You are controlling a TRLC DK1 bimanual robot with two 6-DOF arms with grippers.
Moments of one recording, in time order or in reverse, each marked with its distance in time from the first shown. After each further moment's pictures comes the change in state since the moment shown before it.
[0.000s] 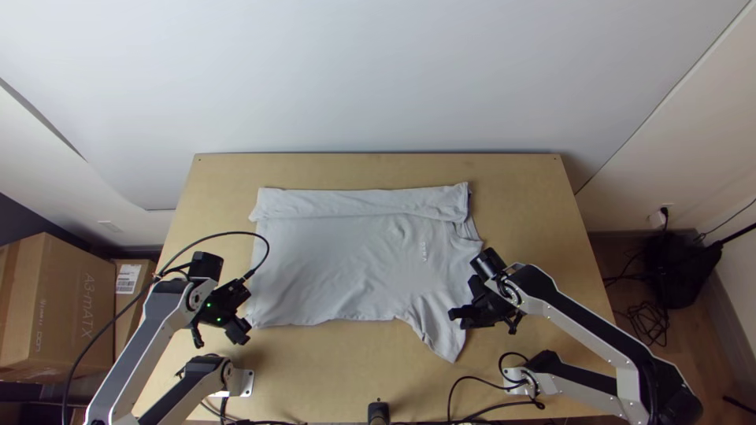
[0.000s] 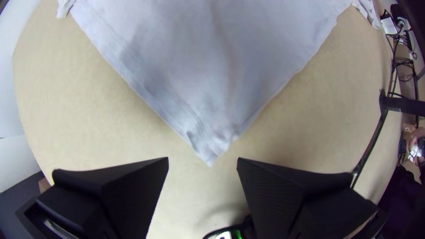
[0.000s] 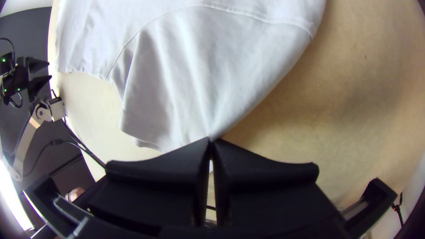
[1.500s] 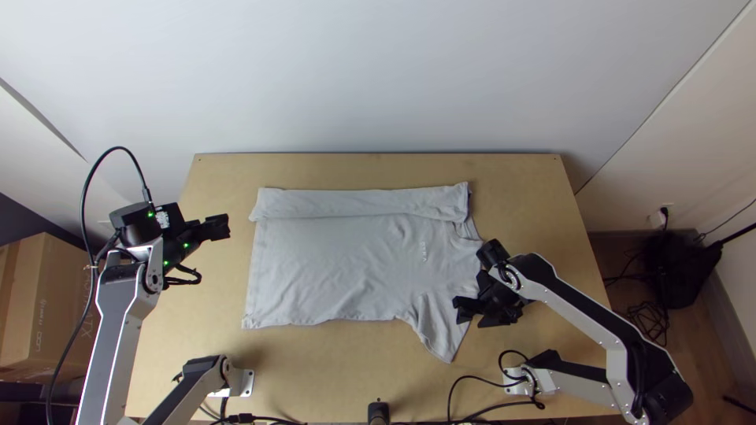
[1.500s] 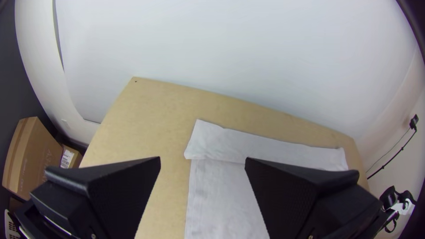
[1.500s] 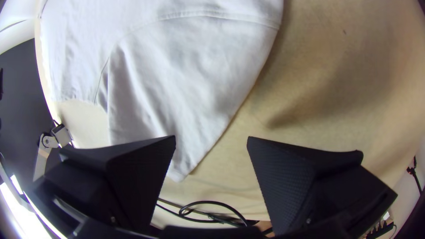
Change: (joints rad) left arm 0.194 -0.001 0.331 0.529 0.137 -0.820; right arm -0.113 0.097 0.040 -0.058 -0.010 0.051
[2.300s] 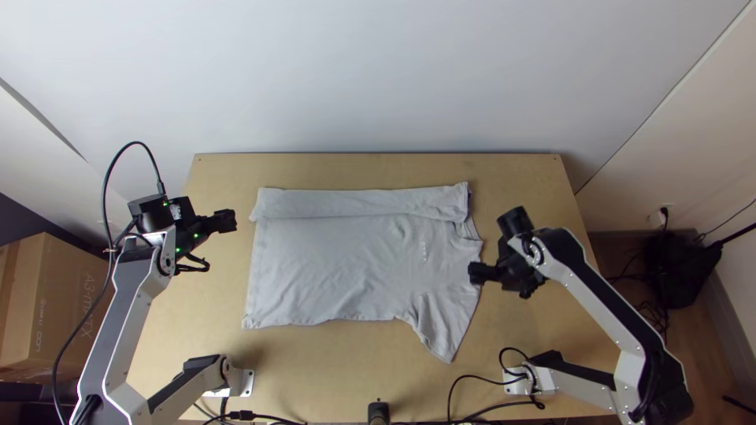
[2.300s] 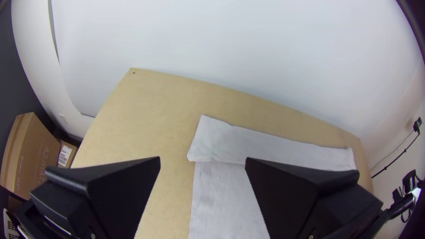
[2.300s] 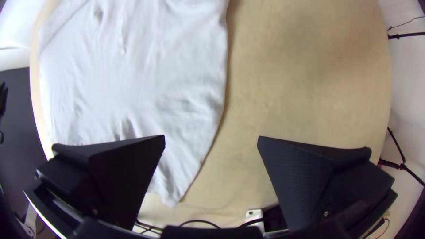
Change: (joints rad) left arm 0.001 0.140 -0.027 0.125 0.000 0.000; right arm -0.108 -0.035 0.242 -0.116 0.246 -0.032
